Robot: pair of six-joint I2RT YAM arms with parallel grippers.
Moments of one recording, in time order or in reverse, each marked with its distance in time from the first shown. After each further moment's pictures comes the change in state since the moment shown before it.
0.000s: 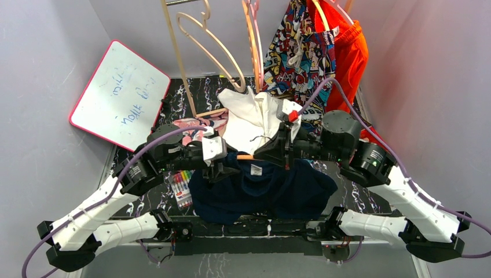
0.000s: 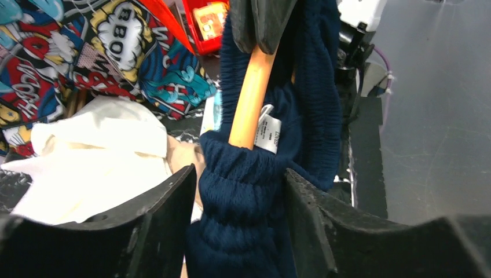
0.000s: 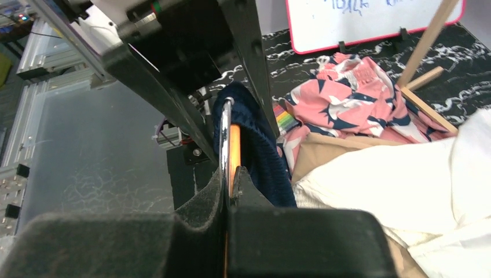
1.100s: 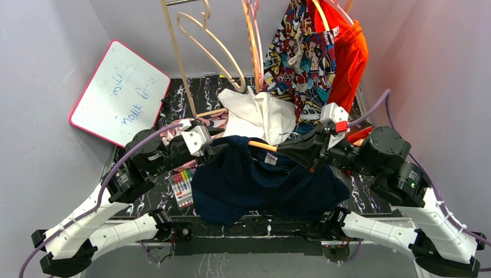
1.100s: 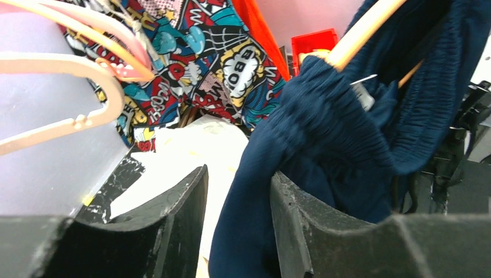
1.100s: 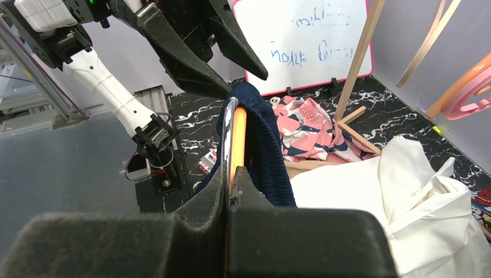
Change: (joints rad) left arm 0.000 -0.087 -0.021 0.190 -0.297 0.000; right arm -0.001 -0.220 -0.058 0.030 0.155 -0.042
